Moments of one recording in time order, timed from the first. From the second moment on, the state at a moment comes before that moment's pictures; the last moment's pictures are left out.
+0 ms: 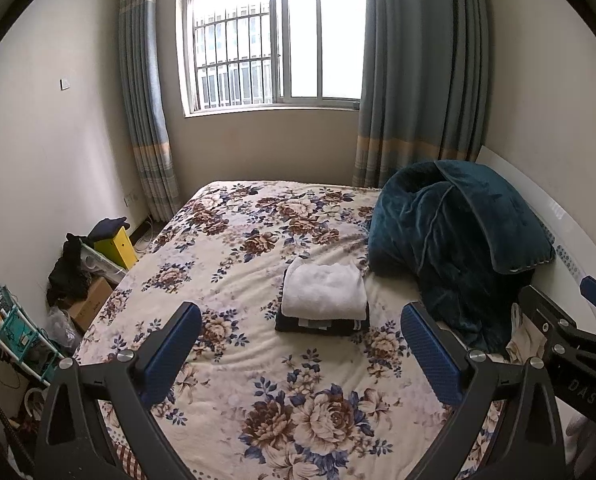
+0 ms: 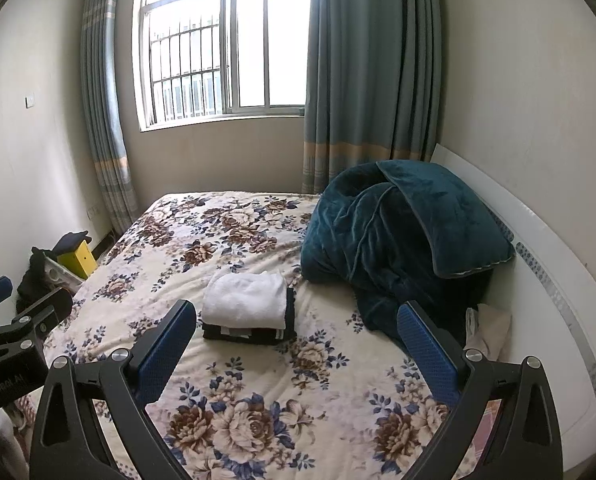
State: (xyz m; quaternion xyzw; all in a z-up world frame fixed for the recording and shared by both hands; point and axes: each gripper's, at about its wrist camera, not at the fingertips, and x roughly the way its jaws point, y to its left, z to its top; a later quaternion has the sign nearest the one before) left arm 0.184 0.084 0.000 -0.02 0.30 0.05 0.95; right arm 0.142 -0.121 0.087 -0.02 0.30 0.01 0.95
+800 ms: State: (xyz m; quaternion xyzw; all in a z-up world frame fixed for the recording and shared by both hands) left arm 0.177 0.086 0.007 -0.02 0.30 0.07 0.95; right arm 0.141 -0.109 0.086 -0.02 0.30 0.01 0.96
